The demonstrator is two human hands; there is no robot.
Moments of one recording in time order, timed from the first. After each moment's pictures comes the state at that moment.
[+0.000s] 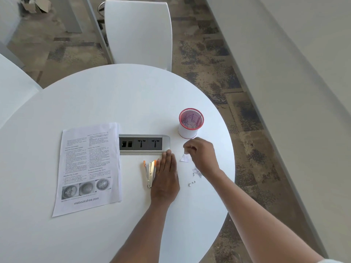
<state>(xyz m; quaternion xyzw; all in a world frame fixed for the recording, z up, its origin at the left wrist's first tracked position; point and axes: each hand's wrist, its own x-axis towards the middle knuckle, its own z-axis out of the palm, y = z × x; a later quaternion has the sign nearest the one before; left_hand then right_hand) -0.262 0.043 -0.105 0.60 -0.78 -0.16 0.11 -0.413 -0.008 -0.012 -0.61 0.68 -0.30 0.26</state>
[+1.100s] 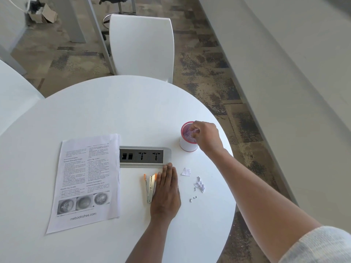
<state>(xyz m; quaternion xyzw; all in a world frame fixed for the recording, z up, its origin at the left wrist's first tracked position) -0.263 0.043 -0.101 0.60 -0.78 -0.15 0.10 -0.433 -0.102 0.026 -0.63 0.73 -0.20 0.19</state>
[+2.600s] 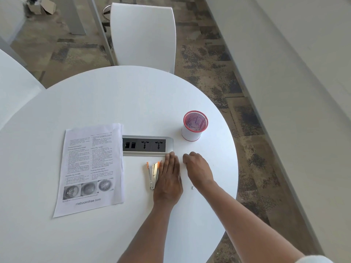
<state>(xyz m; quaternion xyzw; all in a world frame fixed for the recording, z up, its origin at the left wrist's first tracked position) -0.261 0.042 -0.106 0.59 -0.78 -0.15 0.12 -0.387 0.011 -0.040 -0.71 0.68 -0.04 0.17</state>
